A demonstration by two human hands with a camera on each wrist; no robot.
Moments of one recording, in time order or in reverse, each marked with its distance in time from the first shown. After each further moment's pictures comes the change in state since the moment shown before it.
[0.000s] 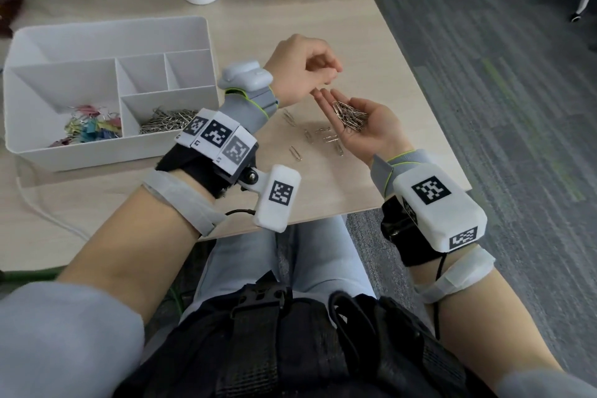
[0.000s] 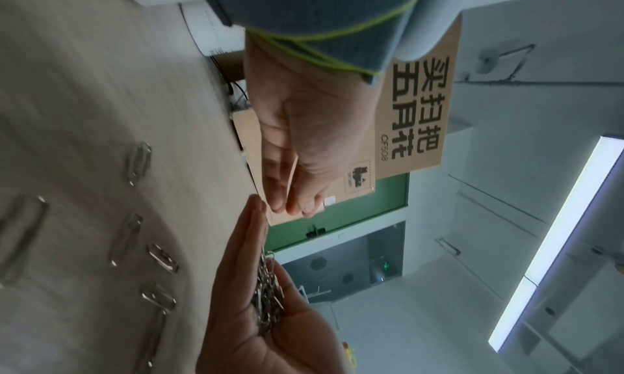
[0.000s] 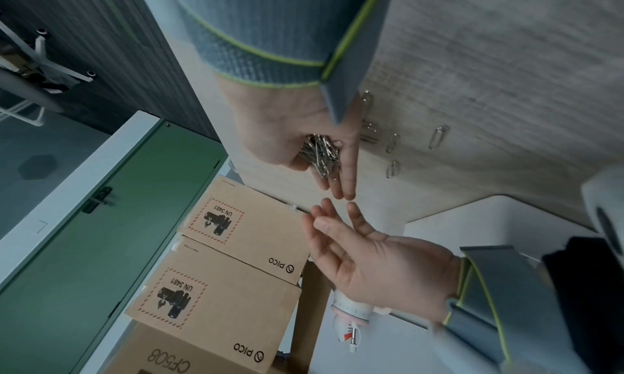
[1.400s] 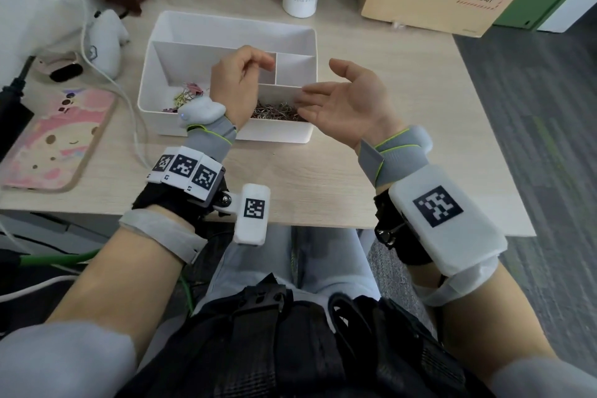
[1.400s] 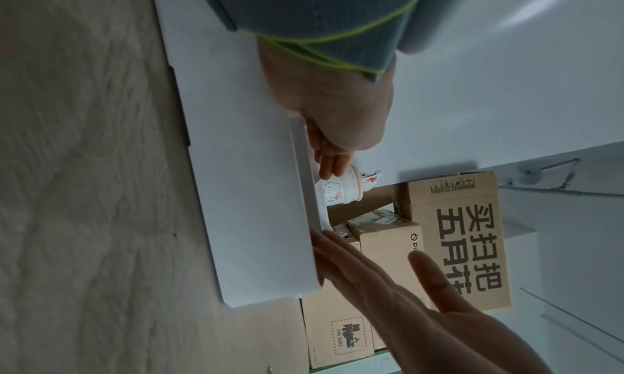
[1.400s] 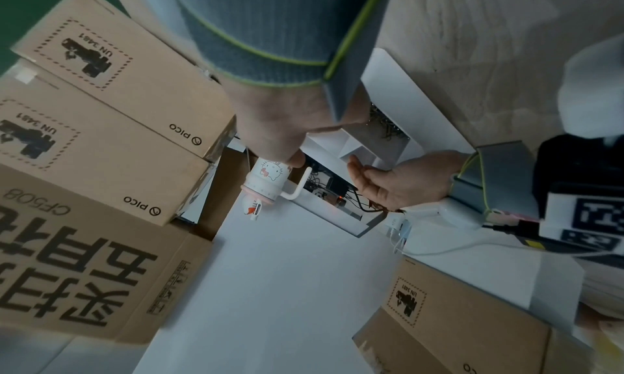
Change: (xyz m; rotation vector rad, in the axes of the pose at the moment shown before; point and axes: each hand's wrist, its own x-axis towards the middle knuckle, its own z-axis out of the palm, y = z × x) left_hand -0.118 -0.076 -0.119 0.059 0.711 -0.138; right_hand -0.003 0.123 0.097 -0.735 -0.143 0.169
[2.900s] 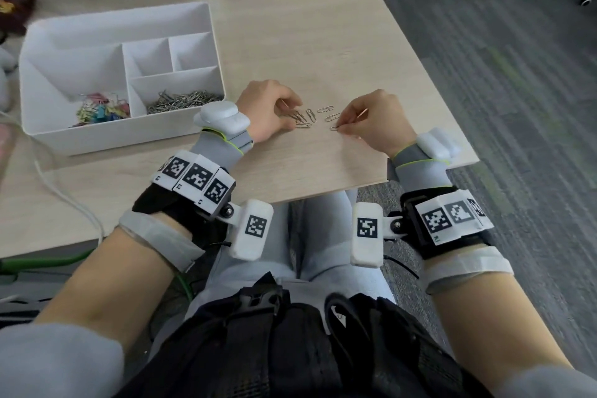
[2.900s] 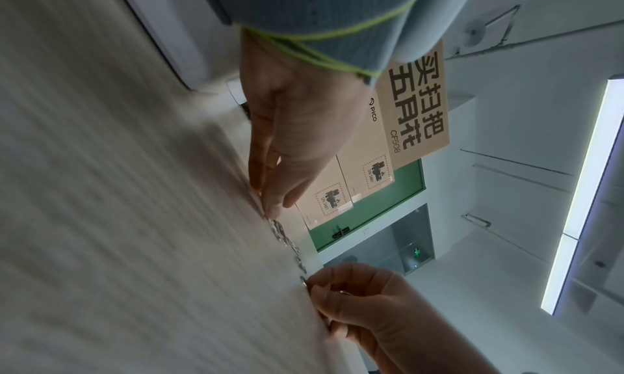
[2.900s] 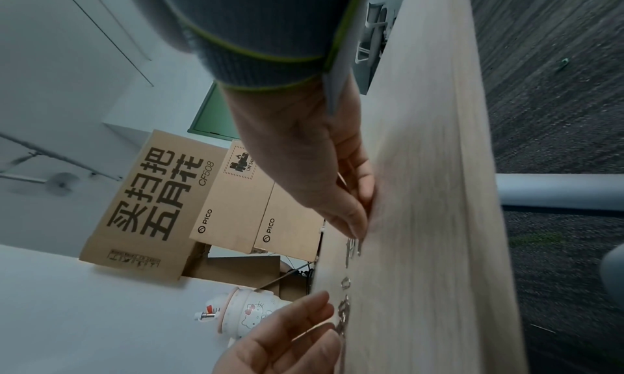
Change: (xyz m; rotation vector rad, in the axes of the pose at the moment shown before) left_hand -0.050 0.051 0.114 0.400 -0.699 0.115; right_hand -0.041 0.005 -0.184 -1.372 0.544 -0.532
